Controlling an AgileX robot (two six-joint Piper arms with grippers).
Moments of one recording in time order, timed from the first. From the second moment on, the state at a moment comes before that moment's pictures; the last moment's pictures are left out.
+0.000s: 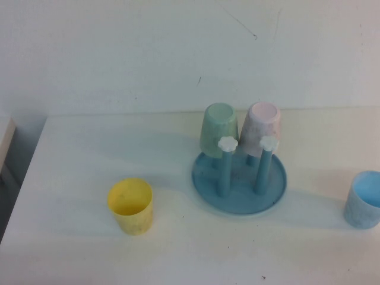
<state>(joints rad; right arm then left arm) 0.01 -0.01 0.03 0.05 0.42 -0.19 0.01 -0.01 0.02 -0.13 0.37 -0.13</state>
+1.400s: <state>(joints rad) 0.01 0.10 -0.32 0.17 0.69 -0.29 0.01 -0.01 0.02 -0.13 0.37 -0.13</state>
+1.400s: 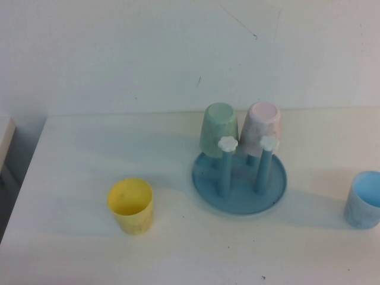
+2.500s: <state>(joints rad) 0.26 1.89 -1.85 0.20 1.30 -0.67 0.01 -0.01 0.02 -0.13 0.37 -0.13</state>
